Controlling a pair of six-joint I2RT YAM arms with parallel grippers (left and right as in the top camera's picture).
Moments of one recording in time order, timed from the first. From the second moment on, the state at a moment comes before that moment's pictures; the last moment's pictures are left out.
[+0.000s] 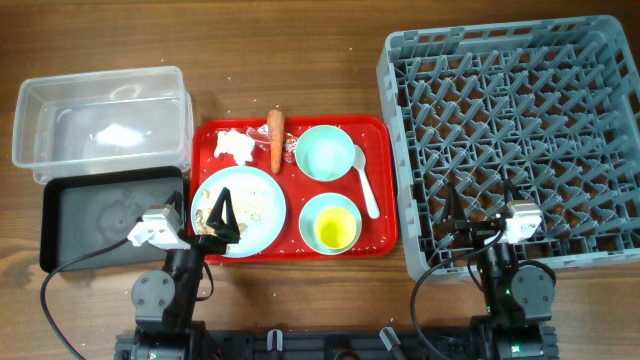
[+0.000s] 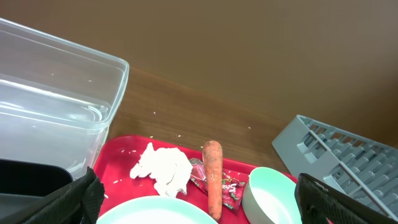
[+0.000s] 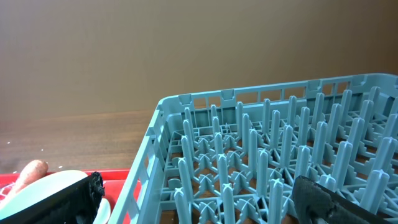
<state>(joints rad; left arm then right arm) -0.06 0.01 0.01 -0.07 0.06 -0.42 0.06 0.01 0.01 0.00 -0.02 0.12</state>
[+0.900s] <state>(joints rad) -0.06 0.01 0.01 0.00 0.07 -0.42 0.06 0.01 0.01 0.03 -0.04 0.16</state>
